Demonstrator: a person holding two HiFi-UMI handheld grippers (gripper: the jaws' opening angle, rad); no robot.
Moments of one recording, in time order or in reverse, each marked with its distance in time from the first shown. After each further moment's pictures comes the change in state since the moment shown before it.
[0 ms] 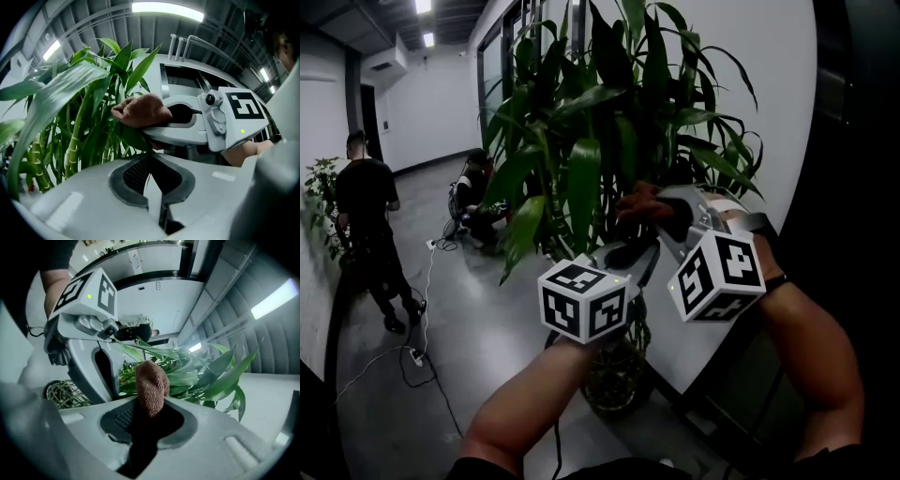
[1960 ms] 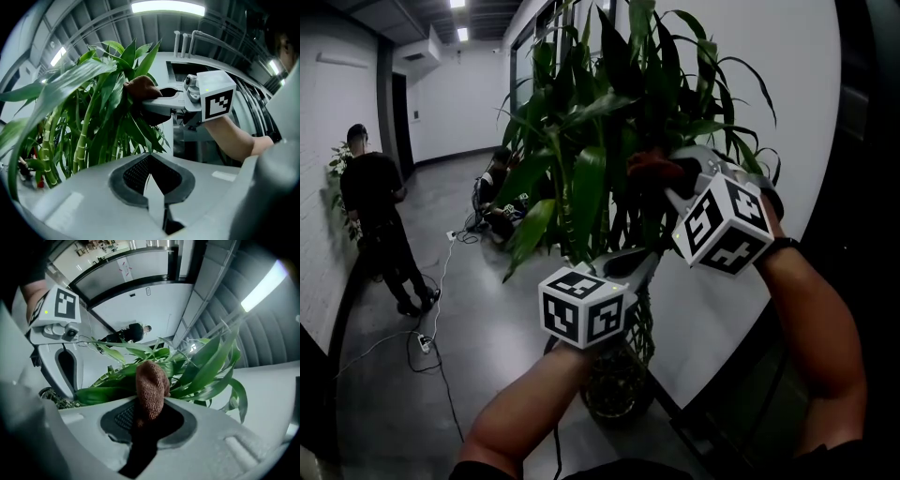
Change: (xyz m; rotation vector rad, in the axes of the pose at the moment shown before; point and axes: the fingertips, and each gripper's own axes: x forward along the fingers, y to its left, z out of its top) left arm 0.006 0.016 -0.009 -0.009 0.007 0.119; right arm 0.029 -0.069 -0.012 0.087 -0.077 -0.012
